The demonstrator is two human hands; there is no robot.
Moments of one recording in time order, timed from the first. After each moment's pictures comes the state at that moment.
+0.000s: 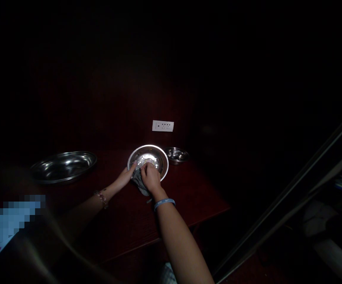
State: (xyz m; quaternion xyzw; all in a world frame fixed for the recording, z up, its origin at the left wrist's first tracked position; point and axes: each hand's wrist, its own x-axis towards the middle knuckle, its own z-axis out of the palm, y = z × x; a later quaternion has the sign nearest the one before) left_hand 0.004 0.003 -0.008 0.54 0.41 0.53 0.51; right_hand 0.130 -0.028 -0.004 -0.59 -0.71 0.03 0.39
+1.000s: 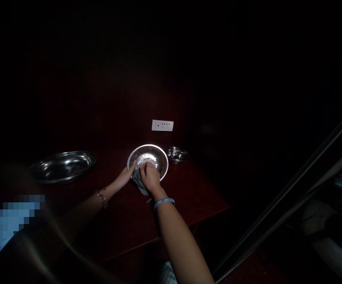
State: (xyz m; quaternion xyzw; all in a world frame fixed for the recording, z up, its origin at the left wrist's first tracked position) left_hand 0.003 0.004 -0.010 0.54 0.42 0.53 0.51; right_hand 0.129 -0.030 -0.002 -0.59 -0.71 0.04 0.38
